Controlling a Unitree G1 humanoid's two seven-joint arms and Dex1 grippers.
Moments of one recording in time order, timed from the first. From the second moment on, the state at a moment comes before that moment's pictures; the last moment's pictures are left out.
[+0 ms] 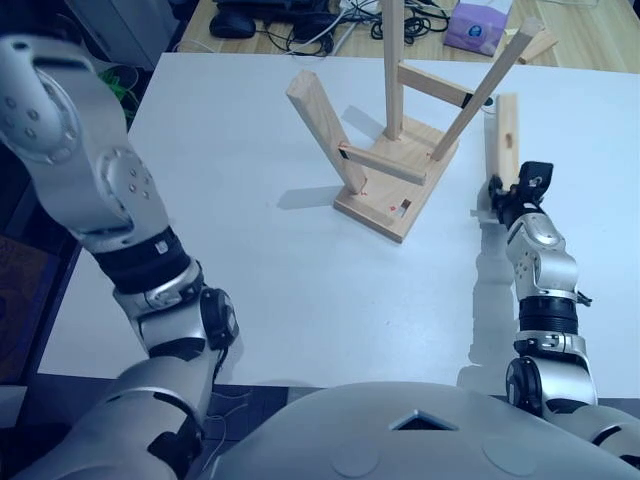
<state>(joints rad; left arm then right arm) -0.70 0.36 0.34 -0.25 -0.27 0.11 0.01 -0.24 -0.17 -0.20 0.19 0.09 0.25 -0.02</state>
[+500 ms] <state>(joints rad) -0.83 0.29 0.17 -0.13 -0.64 0.49 -0.33 -0.36 -0.33 -0.14 -0.17 -0.05 -0.21 0.04</state>
